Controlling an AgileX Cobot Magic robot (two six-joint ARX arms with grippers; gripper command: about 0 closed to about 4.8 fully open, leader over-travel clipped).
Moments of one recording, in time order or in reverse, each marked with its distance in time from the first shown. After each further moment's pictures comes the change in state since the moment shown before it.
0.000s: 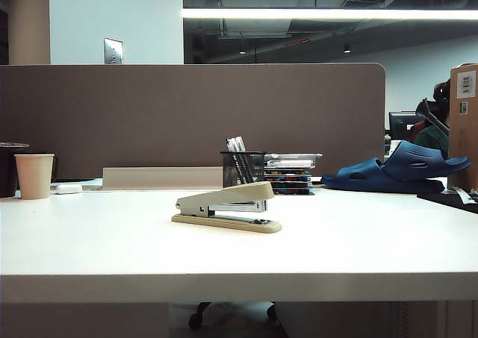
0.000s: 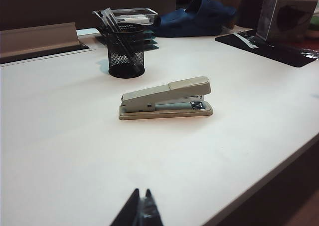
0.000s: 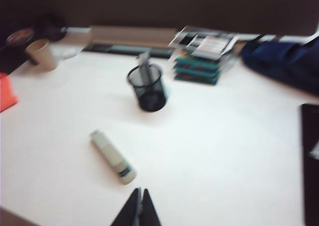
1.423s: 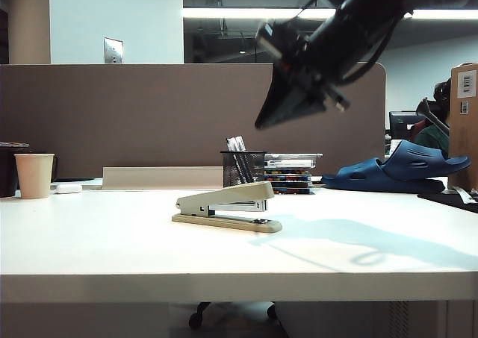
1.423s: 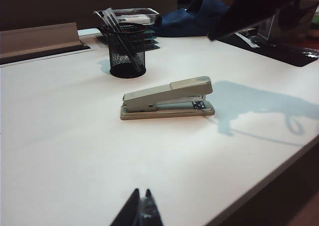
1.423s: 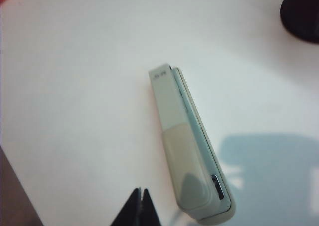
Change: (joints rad) left arm 0.000 0.000 0.000 0.000 -0.004 0.005; right arm 0.459 0.884 0.054 0.430 -0.016 0.000
